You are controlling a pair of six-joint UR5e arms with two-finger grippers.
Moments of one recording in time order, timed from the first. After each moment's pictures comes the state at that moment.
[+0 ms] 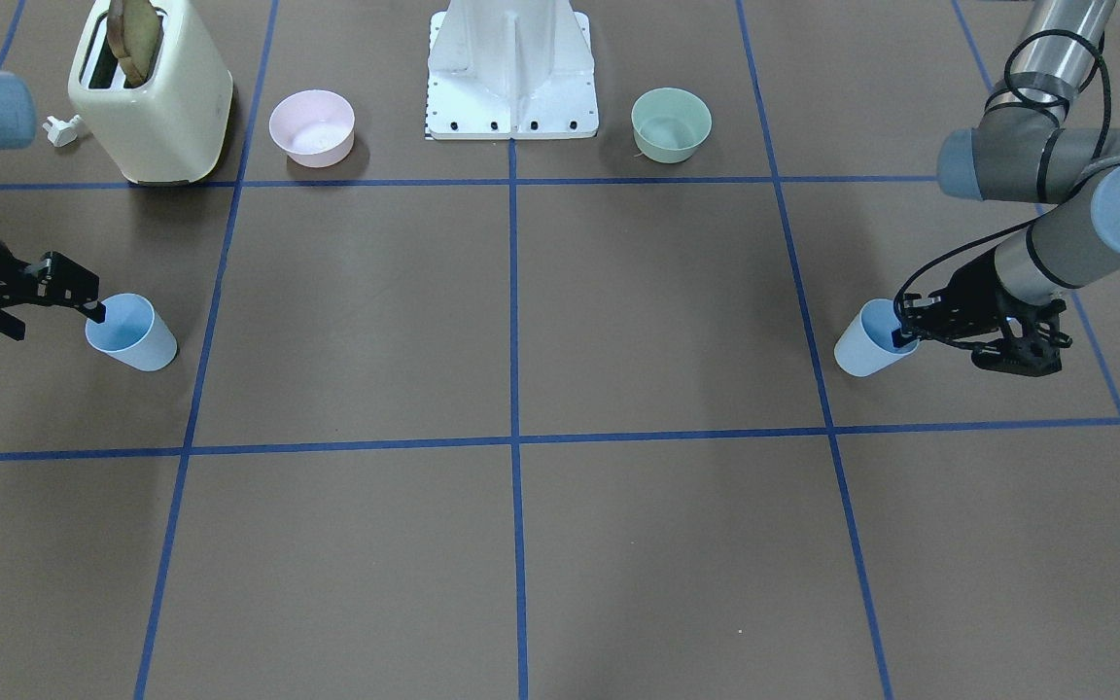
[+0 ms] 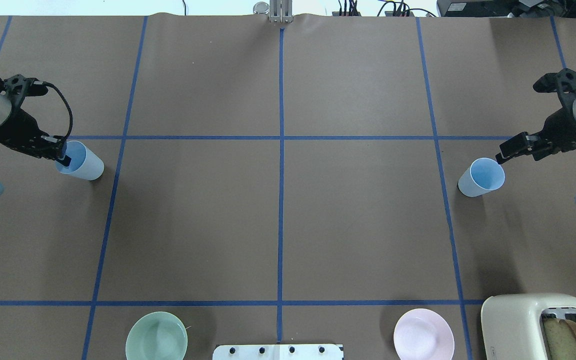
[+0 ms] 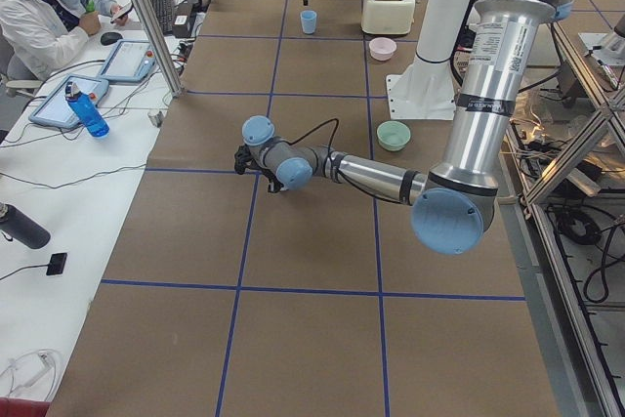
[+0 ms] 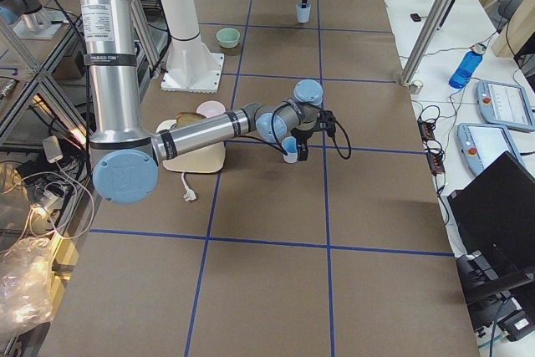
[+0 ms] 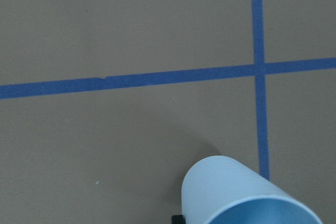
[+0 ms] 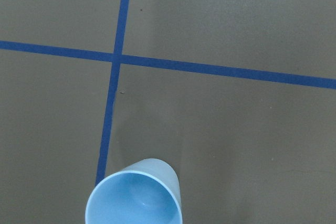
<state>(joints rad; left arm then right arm) -1.01 -1.77 -1.57 -2.02 -2.39 -0.74 1.04 -1.50 1.77 -1.28 2.30 0.61</state>
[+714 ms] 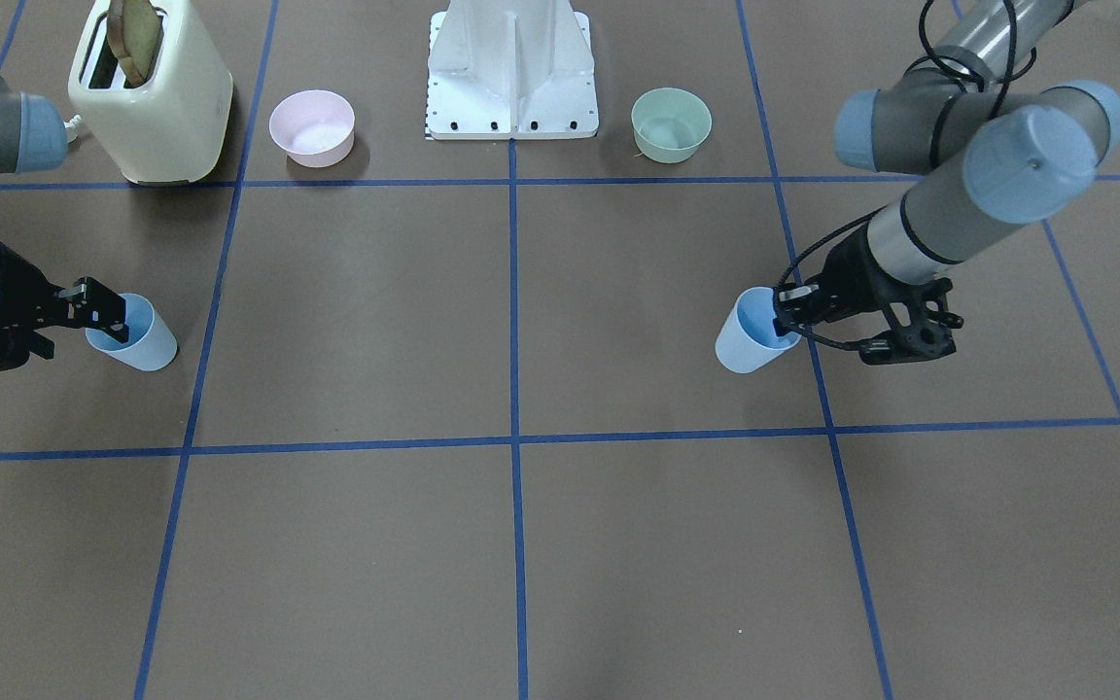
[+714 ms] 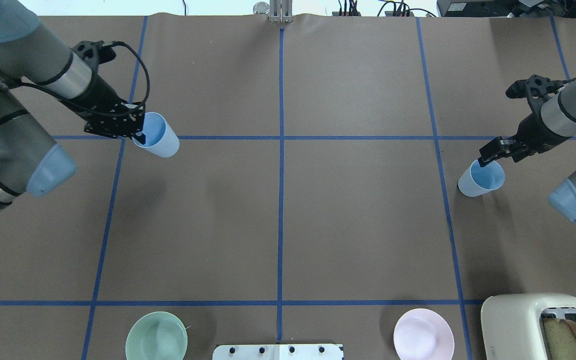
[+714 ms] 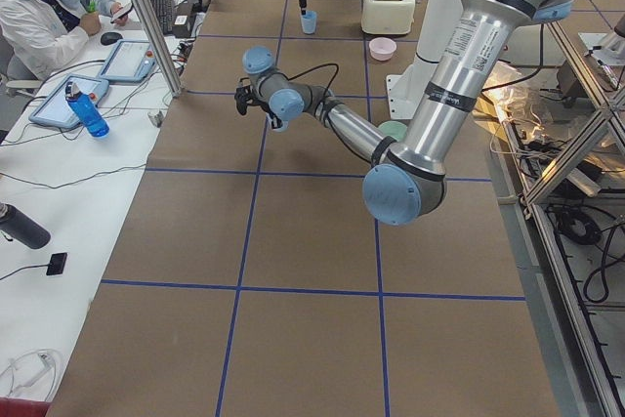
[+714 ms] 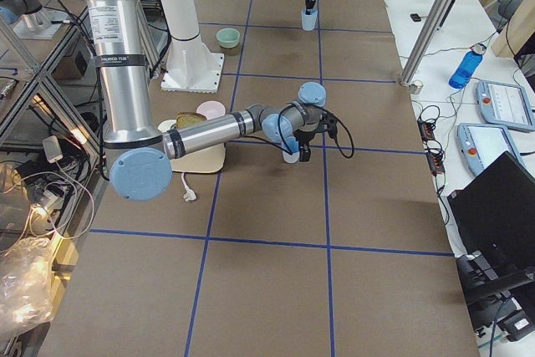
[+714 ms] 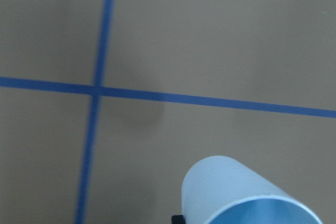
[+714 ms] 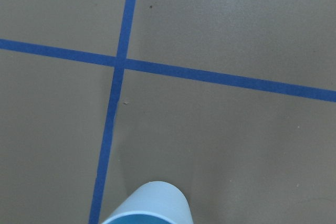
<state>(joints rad) -0.89 -2.03 -1.68 -1.79 -2.35 -1.16 1.00 -1.46 1.71 -1.28 2.27 0.60</state>
